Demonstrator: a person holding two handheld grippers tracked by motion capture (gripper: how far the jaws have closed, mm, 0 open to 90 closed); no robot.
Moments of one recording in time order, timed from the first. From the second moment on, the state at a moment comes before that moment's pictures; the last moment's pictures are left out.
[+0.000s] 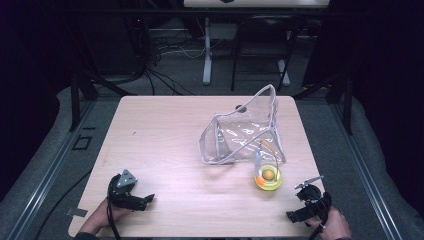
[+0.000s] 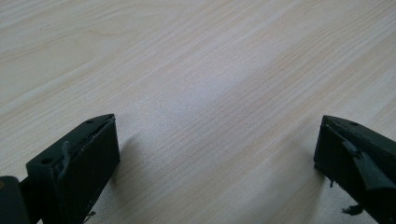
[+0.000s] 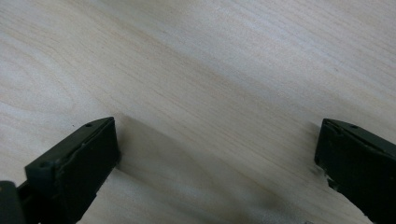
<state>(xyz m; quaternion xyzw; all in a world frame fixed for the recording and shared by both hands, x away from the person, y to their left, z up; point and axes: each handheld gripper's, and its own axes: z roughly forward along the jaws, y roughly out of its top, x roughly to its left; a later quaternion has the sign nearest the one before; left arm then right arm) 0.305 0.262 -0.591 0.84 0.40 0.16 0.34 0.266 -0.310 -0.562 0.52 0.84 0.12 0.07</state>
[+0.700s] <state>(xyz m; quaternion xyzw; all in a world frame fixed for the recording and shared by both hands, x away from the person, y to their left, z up) 0.305 0.262 -0.591 0.83 0.40 0.17 0.34 0.269 -0.309 -0.560 0.51 0.85 0.10 0.06</state>
